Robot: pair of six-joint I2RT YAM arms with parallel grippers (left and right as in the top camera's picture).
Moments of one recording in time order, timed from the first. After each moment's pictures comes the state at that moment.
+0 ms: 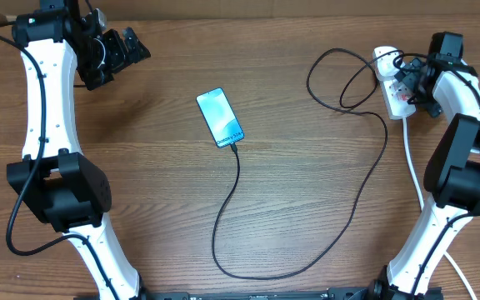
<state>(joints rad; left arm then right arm) 0.16 2.16 2.21 -1.26 0.36 -0.30 -0.28 2.28 1.73 -0.57 0.16 0.60</state>
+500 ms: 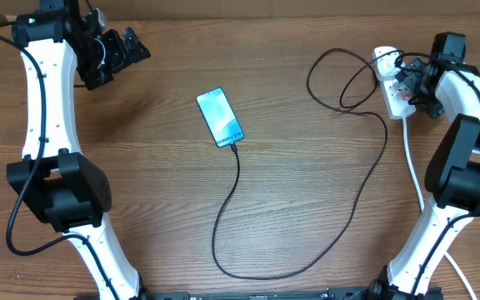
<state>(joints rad) 0.16 2.16 2.21 -1.26 0.36 -0.30 -0.29 2.28 1.74 -0.60 0.12 0.60</state>
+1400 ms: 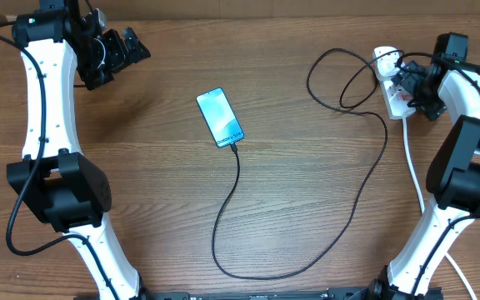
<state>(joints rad) 0.16 2.16 2.21 -1.26 0.36 -0.30 -0.30 2.26 1.75 -0.67 0.02 0.54</state>
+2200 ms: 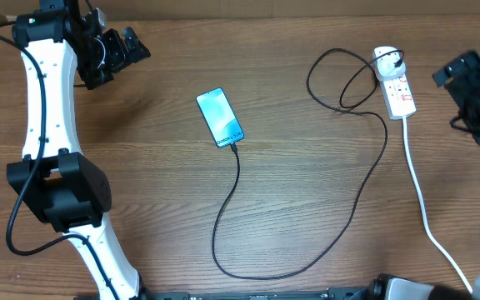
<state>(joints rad) 0.16 2.16 2.21 -1.25 0.36 -0.30 -0.26 1.45 1.73 -1.24 0.01 0.70</state>
